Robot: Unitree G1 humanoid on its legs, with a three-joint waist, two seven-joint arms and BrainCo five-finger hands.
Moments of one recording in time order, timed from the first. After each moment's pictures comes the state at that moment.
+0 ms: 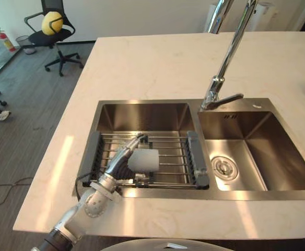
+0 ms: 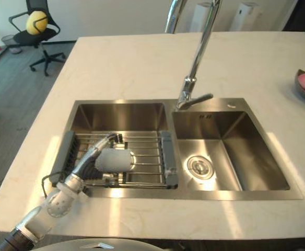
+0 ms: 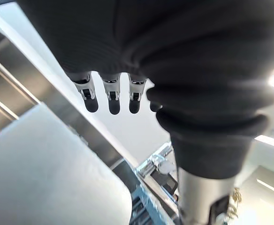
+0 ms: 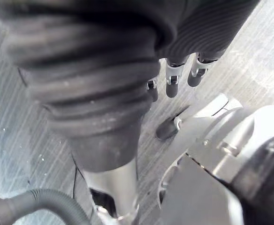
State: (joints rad) left arm 0.02 0.45 -0.54 -0.01 0.40 -0.33 0.23; right arm 0.17 -0.16 -0.26 1.13 0.59 0.02 0.11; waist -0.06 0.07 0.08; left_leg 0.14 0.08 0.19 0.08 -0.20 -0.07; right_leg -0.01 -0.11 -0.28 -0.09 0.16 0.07
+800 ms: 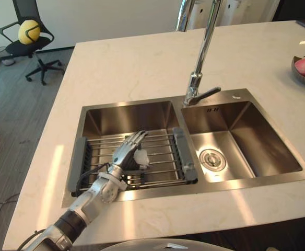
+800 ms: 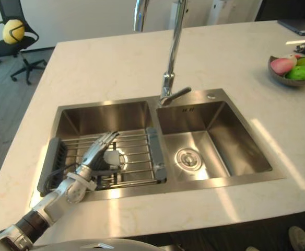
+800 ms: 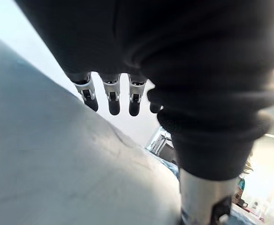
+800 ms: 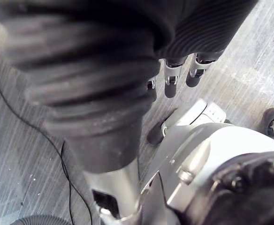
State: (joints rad) left arm -0.16 0.38 -0.62 0.22 0.60 -0.20 0.37; right arm 0.18 -0.16 -0.19 1.15 0.63 0.03 0.12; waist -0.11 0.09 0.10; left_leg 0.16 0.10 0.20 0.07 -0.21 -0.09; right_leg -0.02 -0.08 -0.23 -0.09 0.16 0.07
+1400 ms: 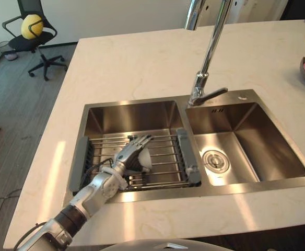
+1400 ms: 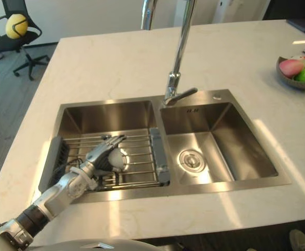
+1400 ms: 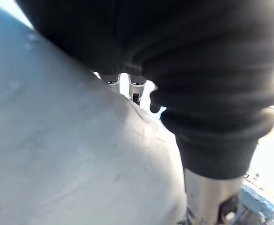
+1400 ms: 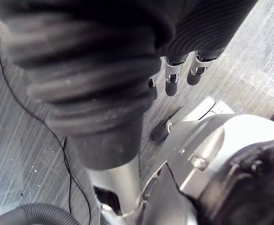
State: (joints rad) left arm -0.19 0.42 -0.63 0.15 0.54 -0.13 0.12; right arm 0.15 -0.18 -0.12 1.15 0.68 0.02 0.08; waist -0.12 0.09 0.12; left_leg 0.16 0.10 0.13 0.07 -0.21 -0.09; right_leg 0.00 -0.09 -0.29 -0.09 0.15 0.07
